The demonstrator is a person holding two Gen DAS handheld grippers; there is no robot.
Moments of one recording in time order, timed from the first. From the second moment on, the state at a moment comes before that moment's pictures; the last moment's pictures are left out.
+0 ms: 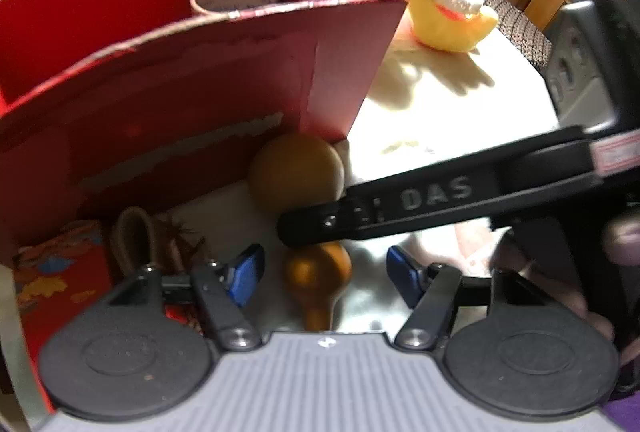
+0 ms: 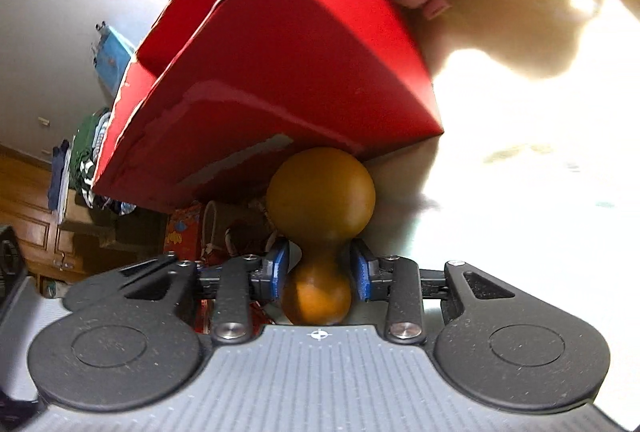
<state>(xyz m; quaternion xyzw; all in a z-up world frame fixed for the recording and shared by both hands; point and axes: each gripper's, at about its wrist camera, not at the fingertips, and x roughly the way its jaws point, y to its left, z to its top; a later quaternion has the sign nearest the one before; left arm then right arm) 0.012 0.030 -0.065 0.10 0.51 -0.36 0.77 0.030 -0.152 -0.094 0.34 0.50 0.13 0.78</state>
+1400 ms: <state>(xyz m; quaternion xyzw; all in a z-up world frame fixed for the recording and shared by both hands) -0.019 -0.009 0.036 0.12 0.39 -0.50 0.77 -0.021 -0.198 0.000 0.37 0.38 0.11 0.84</state>
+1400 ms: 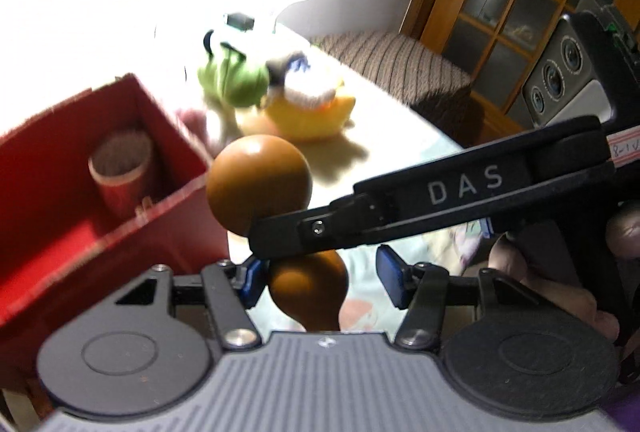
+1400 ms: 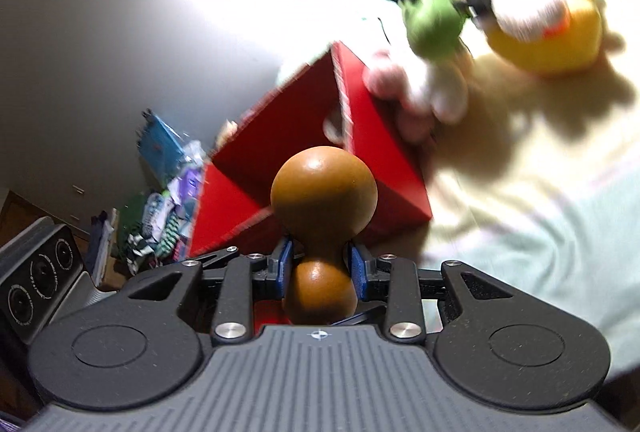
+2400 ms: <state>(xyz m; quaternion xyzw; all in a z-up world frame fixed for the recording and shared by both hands) 0.121 0.044 0.031 0.04 0.41 -0.35 0.84 0.152 -0.110 0.019 0.20 0.41 0.20 0.87</state>
